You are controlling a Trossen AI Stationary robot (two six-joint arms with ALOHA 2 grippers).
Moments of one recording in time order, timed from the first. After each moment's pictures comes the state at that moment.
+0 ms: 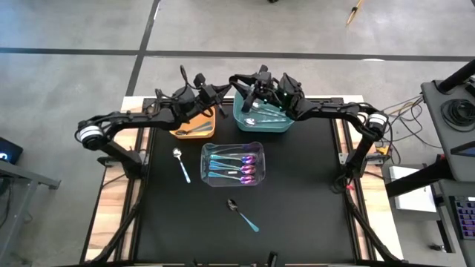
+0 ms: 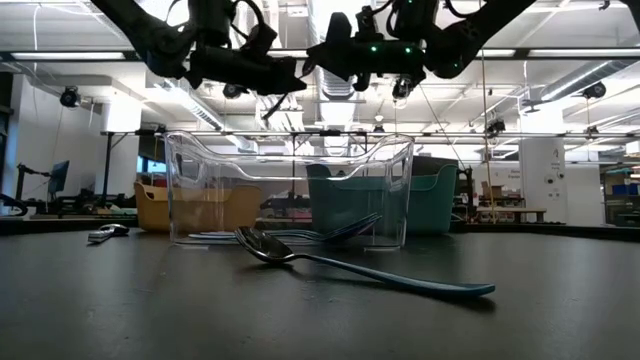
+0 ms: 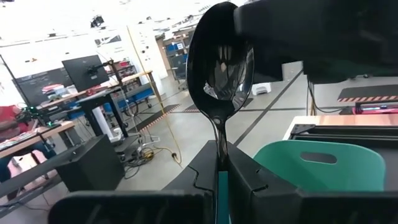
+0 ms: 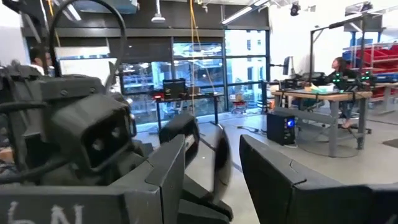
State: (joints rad) left arm 0.51 1.50 0.84 0.73 -0.12 0.31; right arm -0.49 1.74 1.18 0.82 -0.13 0.07
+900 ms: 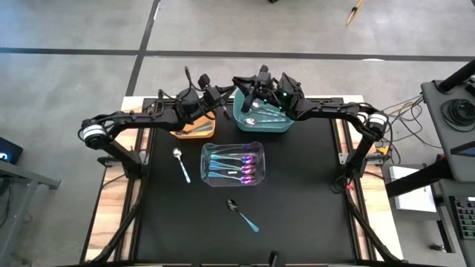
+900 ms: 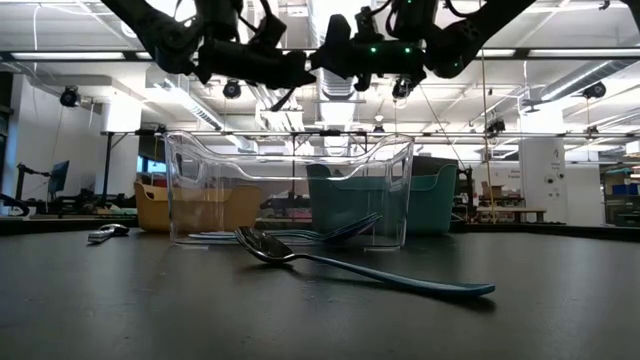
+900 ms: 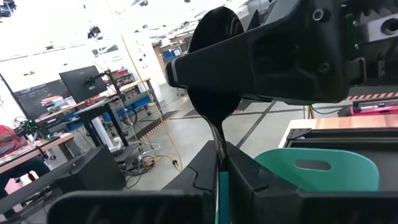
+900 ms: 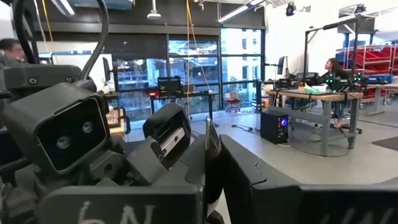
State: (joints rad) left arm 0.46 1.53 0.89 0.74 -0.15 0.35; right arm -0.49 1.74 1.19 0.80 -0.11 0.05
